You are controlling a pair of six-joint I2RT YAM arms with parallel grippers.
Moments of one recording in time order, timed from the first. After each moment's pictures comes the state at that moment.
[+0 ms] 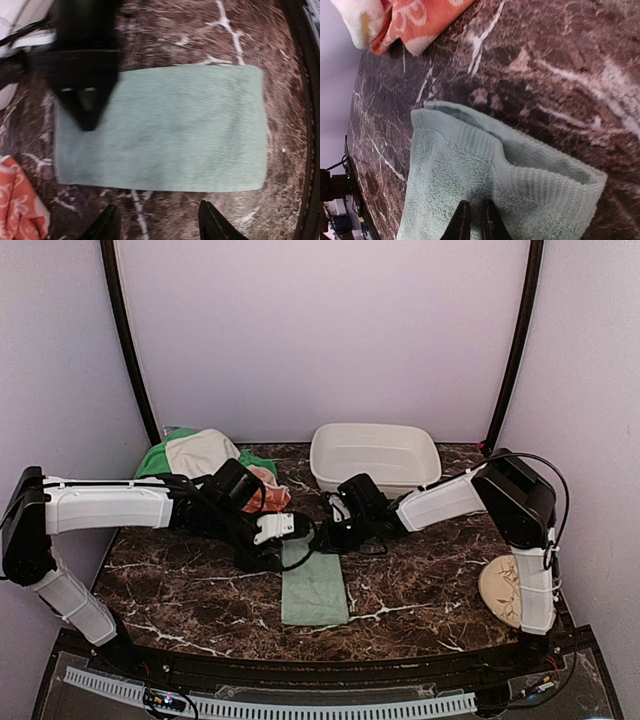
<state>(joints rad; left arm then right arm) -0.78 1.53 1.04 -0.49 0.25 0.61 0.83 2.11 1.25 0.05 -0.37 0.66</state>
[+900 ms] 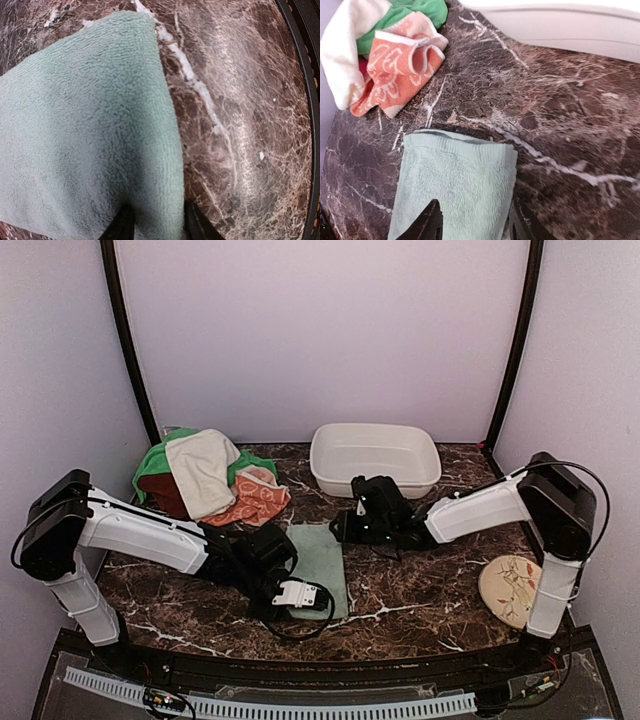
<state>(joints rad) -1.06 1.68 0.90 -0.37 0.14 0.67 0.88 1.89 1.05 0.17 0.09 0.72</state>
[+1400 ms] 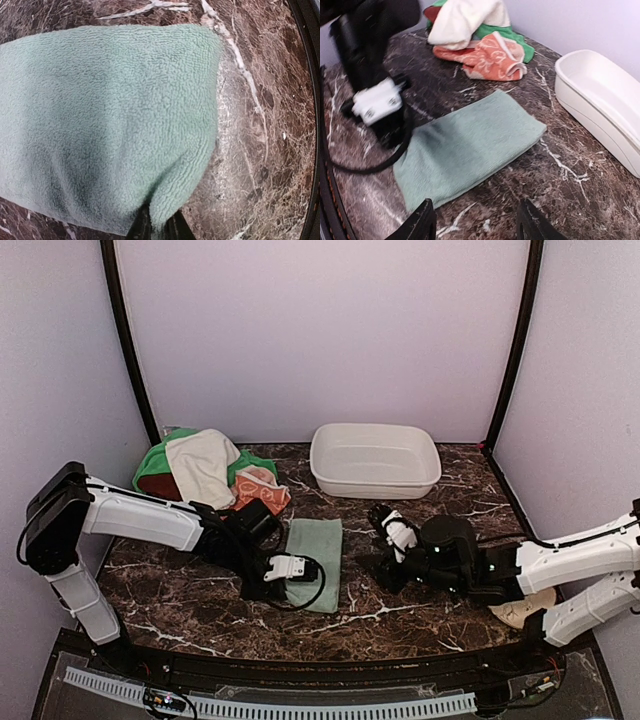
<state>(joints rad) -0.90 1.69 0.93 -0.43 0.28 0.64 1.13 1.24 0.56 0.25 0.26 0.09</state>
